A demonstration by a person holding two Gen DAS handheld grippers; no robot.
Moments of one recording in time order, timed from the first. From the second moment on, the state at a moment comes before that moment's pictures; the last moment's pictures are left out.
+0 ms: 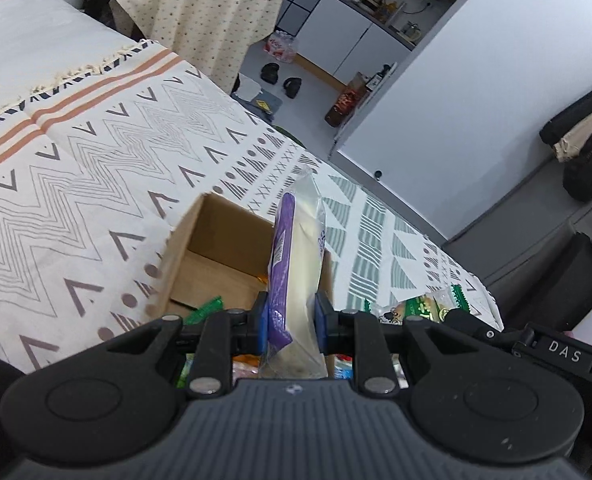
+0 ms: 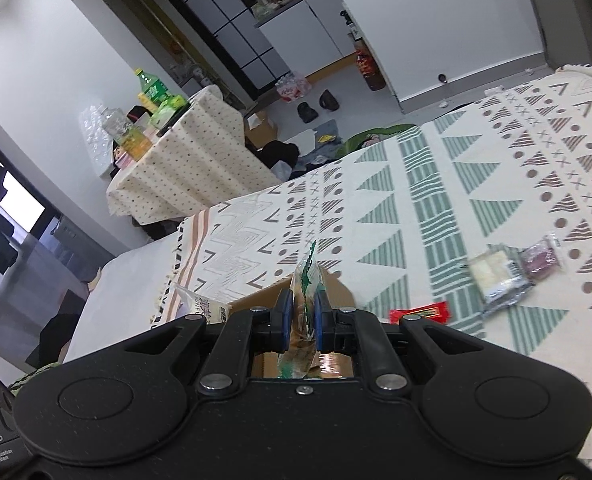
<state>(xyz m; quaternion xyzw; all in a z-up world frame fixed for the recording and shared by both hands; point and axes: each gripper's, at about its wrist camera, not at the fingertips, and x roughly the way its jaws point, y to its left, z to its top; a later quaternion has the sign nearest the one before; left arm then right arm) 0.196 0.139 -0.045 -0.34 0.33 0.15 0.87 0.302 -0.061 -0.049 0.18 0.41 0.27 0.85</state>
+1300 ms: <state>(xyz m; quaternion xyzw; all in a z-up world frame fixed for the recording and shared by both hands) 0.204 0.142 -0.027 -0.28 0.35 0.19 0.87 0.306 -0.069 -0.055 0.17 0.42 0.26 0.85</state>
